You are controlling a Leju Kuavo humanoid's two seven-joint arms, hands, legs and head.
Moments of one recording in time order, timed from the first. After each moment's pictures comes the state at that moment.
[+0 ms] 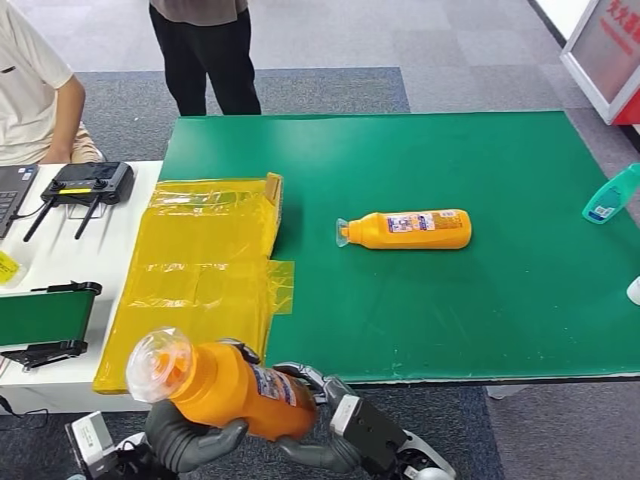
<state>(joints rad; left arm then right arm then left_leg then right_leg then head) 0.23 0.07 -0.40 -1.87 -0.01 -0.26 -0.47 0.12 -0.03 0.50 -1.66 0.21 0.21 -0.45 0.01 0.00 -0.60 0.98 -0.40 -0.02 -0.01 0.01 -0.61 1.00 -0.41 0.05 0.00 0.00</state>
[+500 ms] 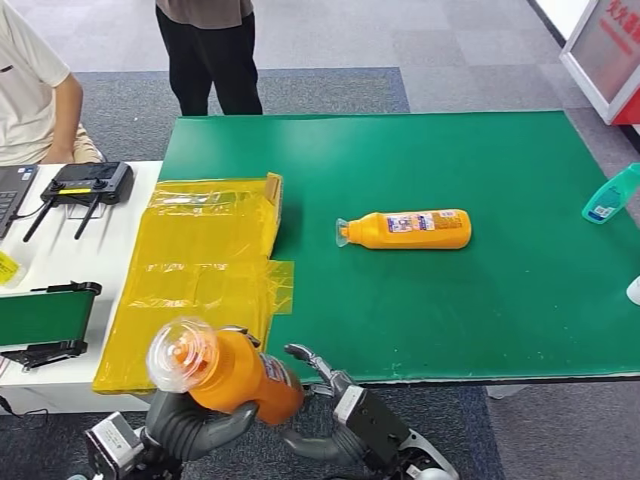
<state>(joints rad) 0.23 0.02 -0.38 -1.91 -0.20 -0.11 -0.43 0.13 -0.03 0.50 -1.68 0.20 0.17 -0.41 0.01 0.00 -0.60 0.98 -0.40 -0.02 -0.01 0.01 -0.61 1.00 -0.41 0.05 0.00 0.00</state>
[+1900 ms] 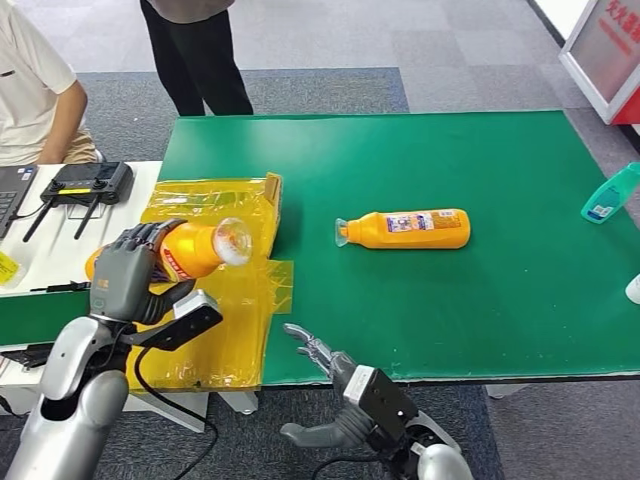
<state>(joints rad) -0.17 0.07 -0.15 -1.71 -1.22 0.07 -0.14 0.06 -0.02 0.47 -1.68 0.13 0.26 -0.41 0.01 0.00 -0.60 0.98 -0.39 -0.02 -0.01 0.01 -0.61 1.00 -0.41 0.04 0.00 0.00</state>
